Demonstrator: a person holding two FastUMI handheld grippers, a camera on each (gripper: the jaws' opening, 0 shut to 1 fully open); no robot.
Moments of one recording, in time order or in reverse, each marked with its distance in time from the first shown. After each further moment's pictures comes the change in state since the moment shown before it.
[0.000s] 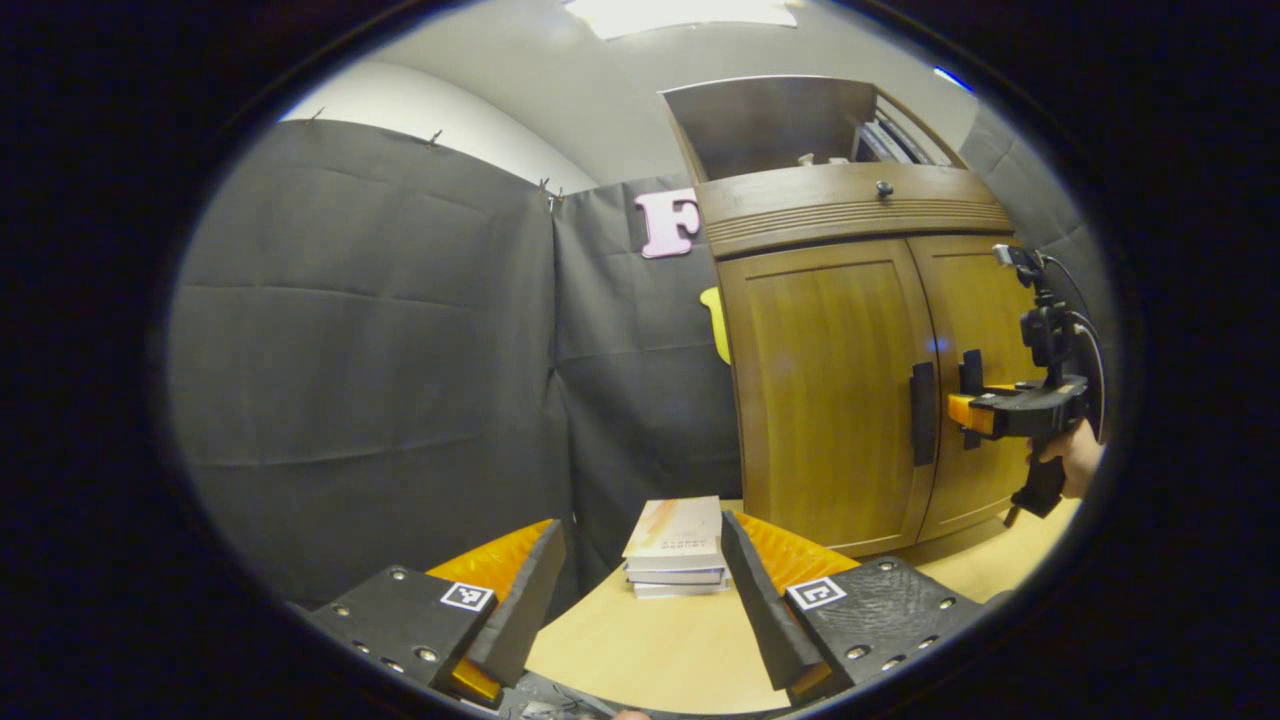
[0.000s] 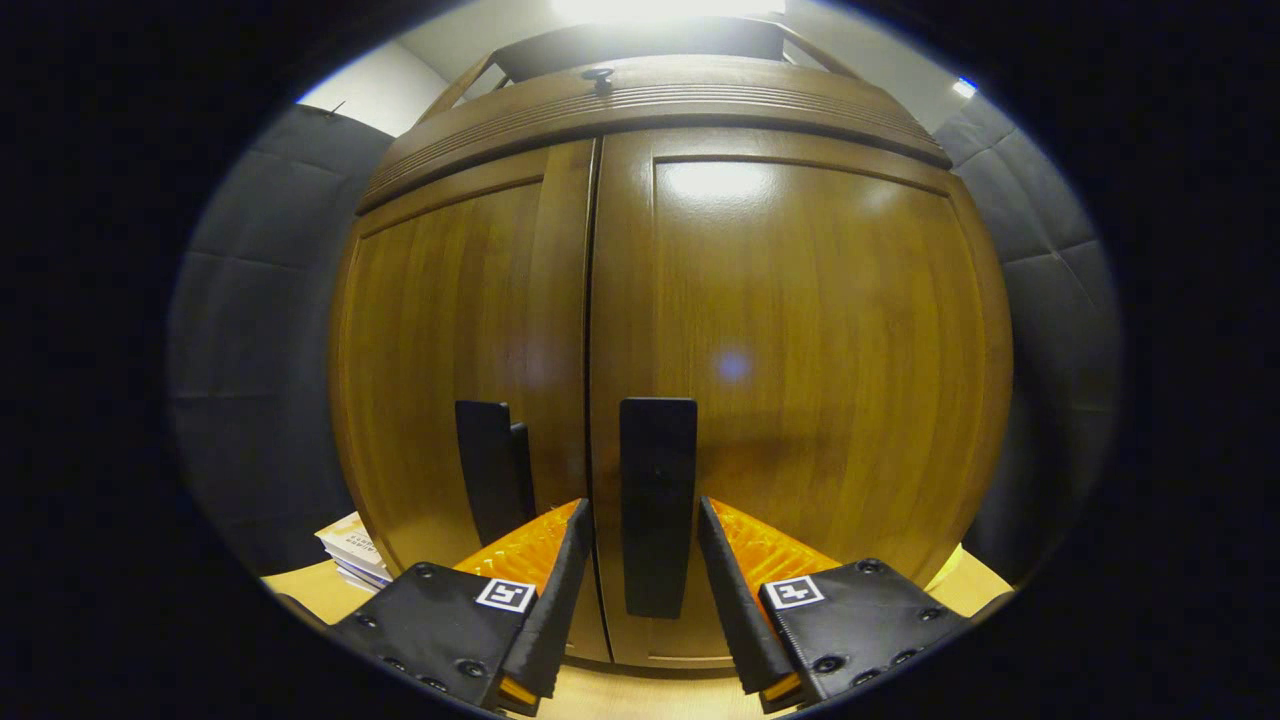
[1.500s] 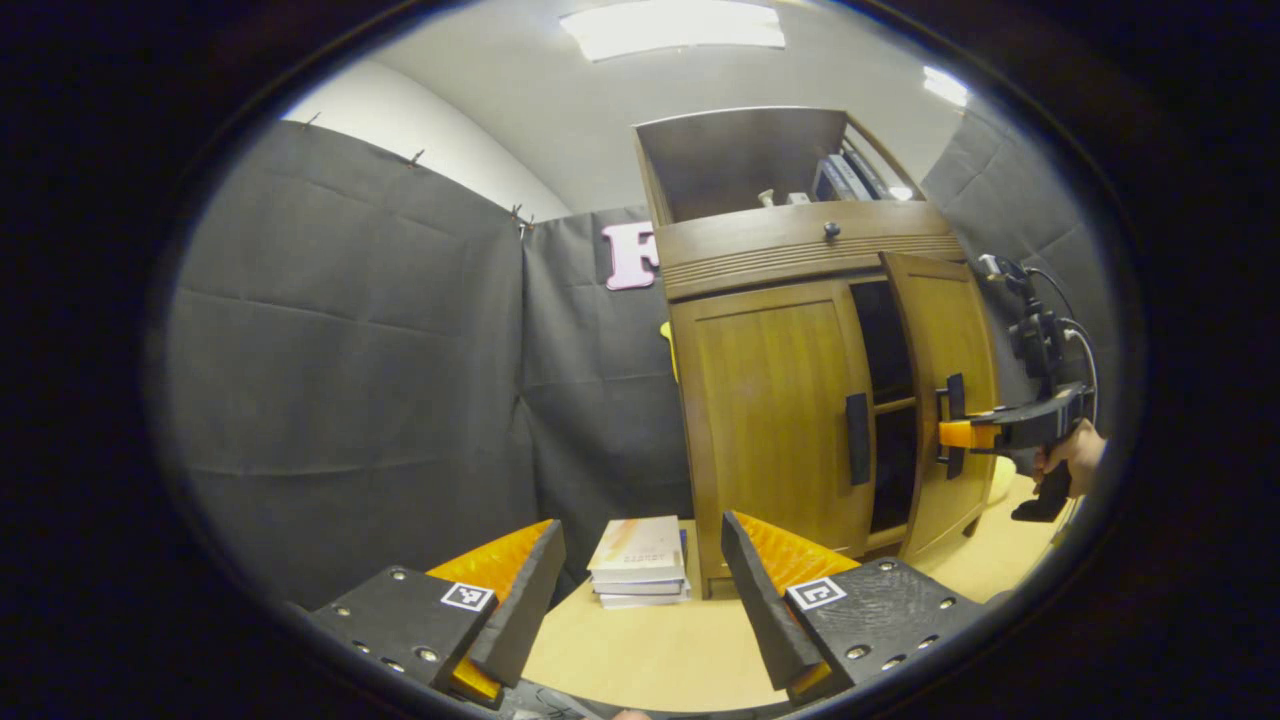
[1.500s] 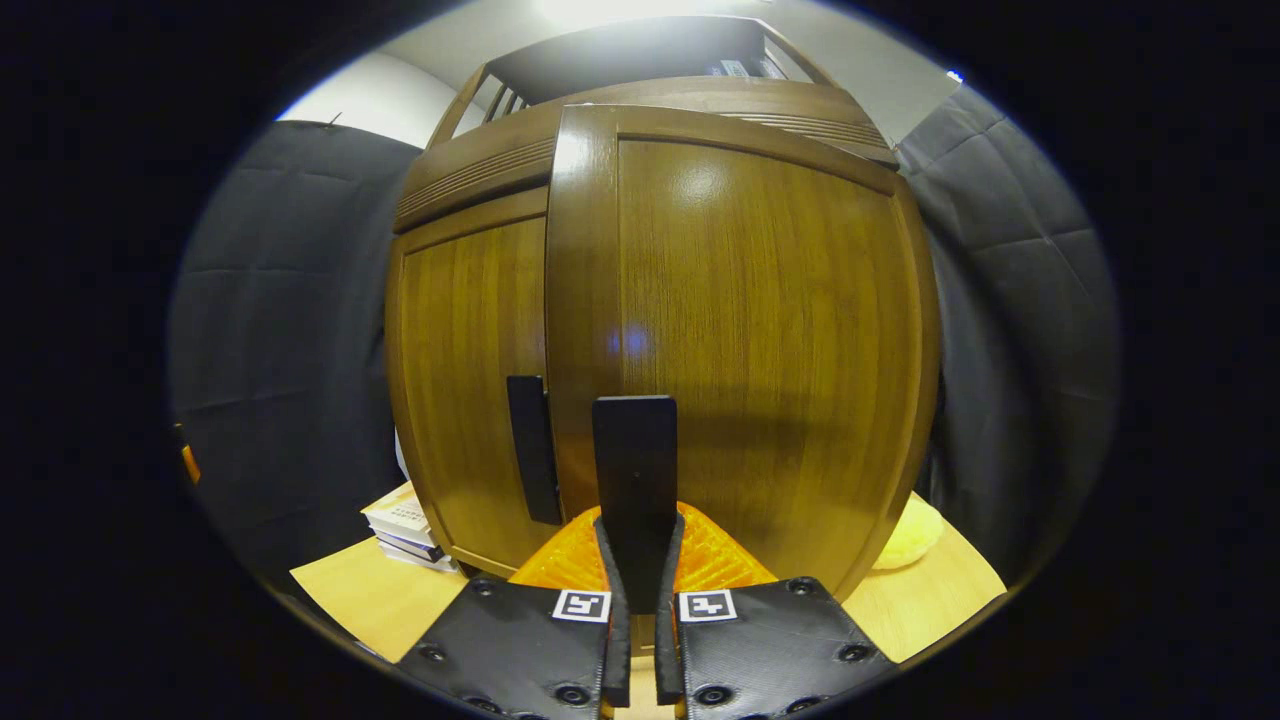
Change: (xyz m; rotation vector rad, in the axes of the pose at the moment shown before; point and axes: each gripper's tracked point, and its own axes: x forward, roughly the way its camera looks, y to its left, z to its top) left arm -0.037 -0.033 0.030 -0.012 -0.095 -0.120; right arm -0.093 -0.013 -0.005 0.038 0.081 0.110
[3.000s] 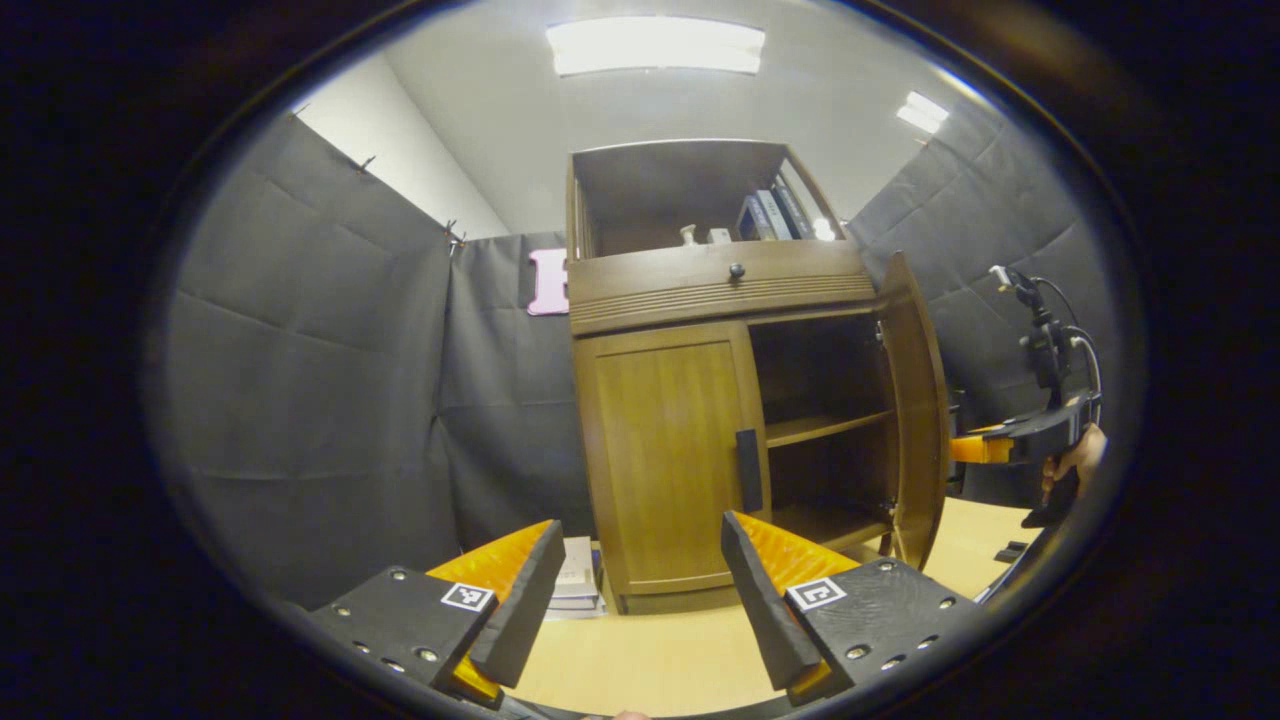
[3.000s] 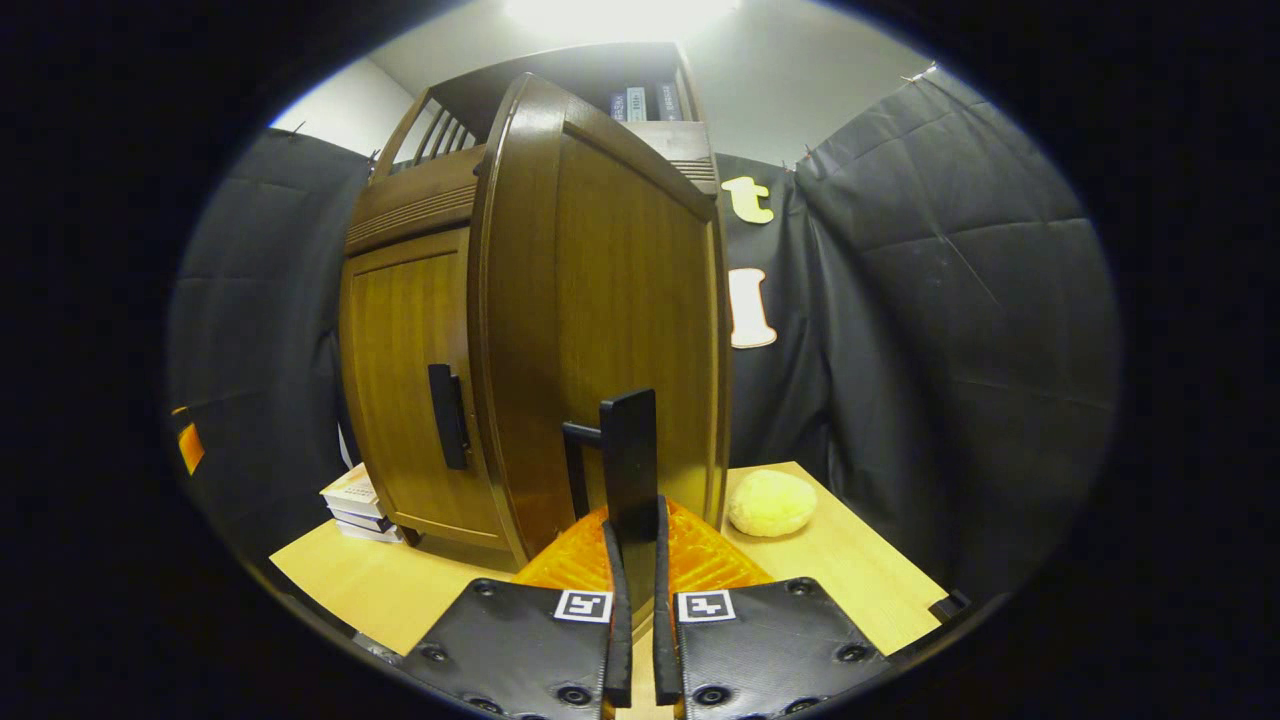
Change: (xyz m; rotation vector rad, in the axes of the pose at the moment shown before) left arm -0.037 -0.080 0.034 -0.033 -0.082 -0.235; right arm -0.131 -0.108 -0.017 0.037 0.014 -0.217
